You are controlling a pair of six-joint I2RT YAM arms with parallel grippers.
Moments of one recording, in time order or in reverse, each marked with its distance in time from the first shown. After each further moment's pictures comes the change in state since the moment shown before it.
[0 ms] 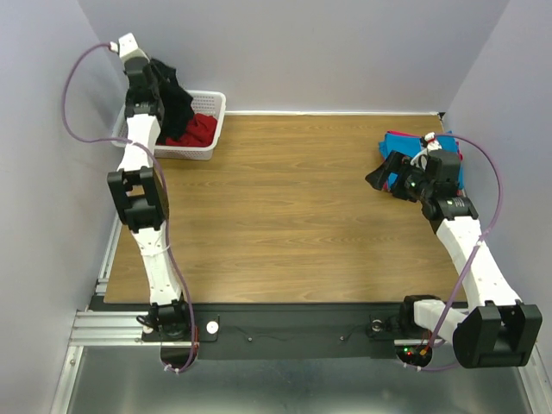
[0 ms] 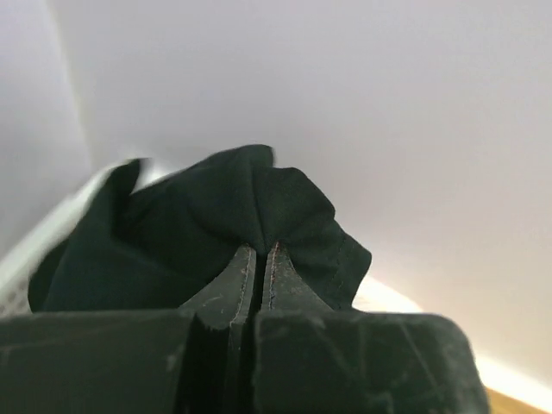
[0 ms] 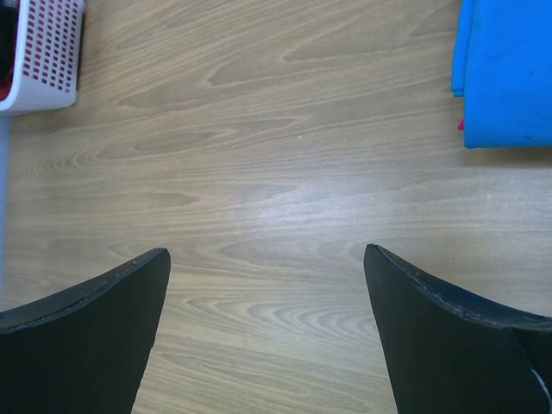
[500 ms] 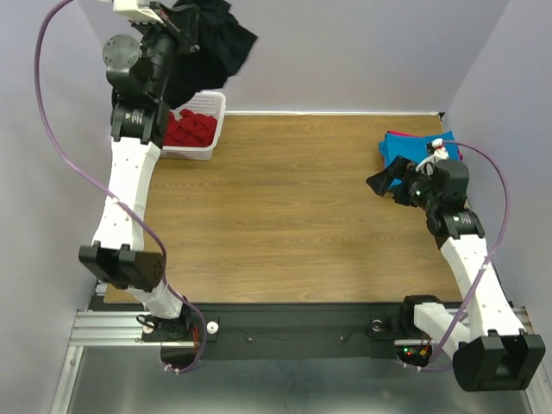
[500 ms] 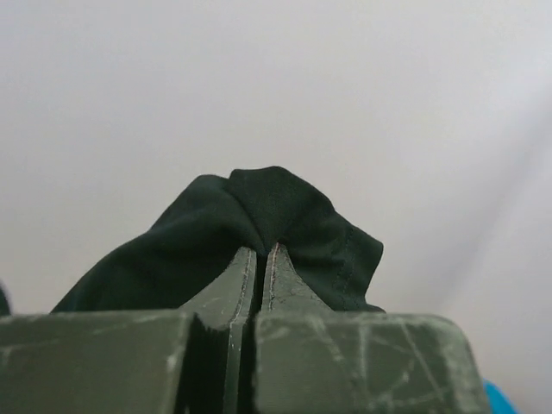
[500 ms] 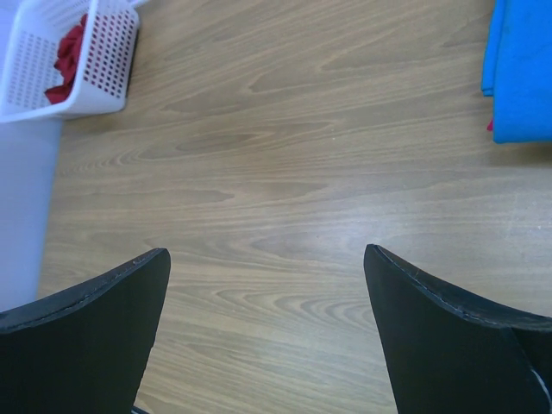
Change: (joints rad) left arm -0.240 -0.681 -0.187 0.047 0.293 -0.047; right arm 0.000 -0.126 -0.047 0.007 -0.045 0.039
